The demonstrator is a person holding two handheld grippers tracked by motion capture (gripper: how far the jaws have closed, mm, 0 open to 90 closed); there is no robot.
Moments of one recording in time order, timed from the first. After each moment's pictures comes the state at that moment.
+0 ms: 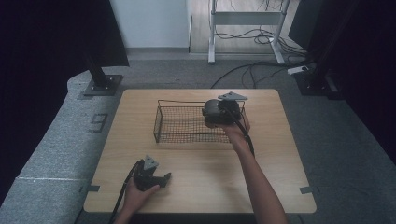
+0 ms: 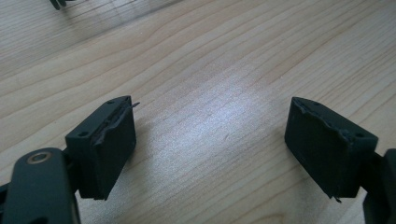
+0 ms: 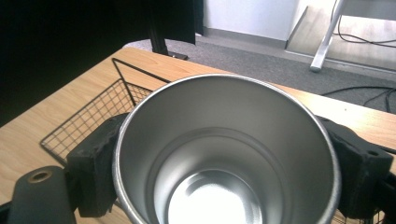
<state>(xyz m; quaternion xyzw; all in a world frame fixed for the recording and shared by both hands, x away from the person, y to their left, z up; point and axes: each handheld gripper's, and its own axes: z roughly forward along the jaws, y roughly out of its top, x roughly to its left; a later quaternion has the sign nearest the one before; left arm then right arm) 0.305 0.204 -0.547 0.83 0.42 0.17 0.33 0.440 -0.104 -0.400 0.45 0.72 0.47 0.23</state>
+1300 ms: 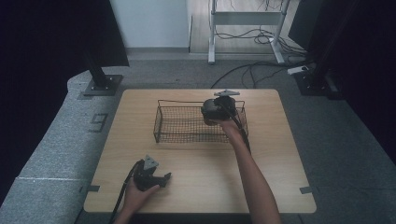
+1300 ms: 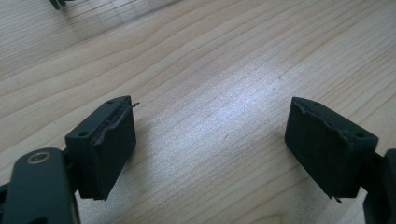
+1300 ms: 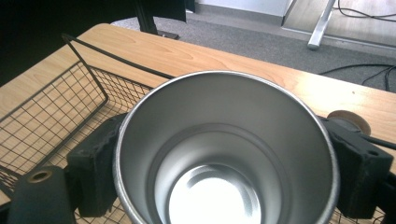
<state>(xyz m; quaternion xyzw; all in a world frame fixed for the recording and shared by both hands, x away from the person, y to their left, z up) 0.305 0.204 -0.547 0.83 0.42 0.17 0.33 0.486 -0.096 -0.432 0.47 0.74 0.43 0.21</state>
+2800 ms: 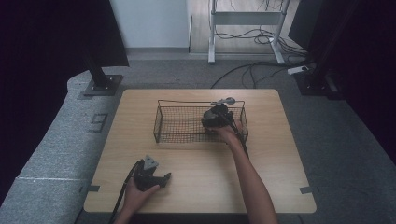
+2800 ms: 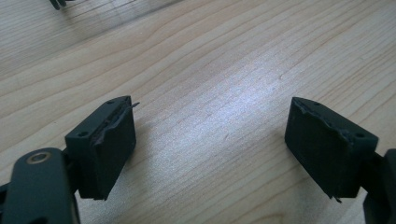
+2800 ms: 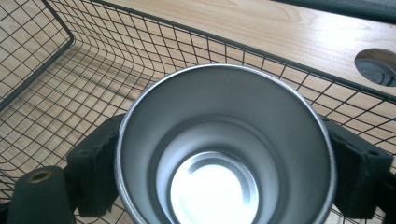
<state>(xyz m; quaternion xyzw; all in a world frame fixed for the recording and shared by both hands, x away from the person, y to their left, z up) 0.305 0.204 -0.547 0.83 0.42 0.17 0.33 0.499 -0.091 -0.483 0.50 0.77 0.36 0.18</state>
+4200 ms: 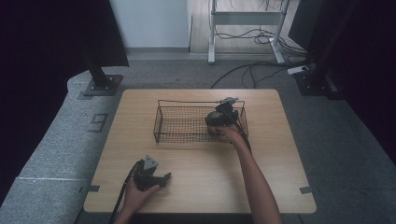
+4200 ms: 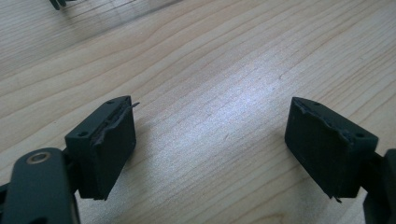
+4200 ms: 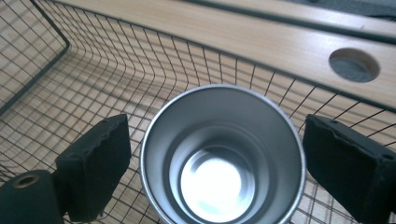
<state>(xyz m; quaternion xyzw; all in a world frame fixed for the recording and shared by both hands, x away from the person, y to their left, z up) 0.305 0.204 -0.547 0.83 0.42 0.17 0.33 0.493 -0.106 -0.471 0.51 0.76 0.37 0.18</state>
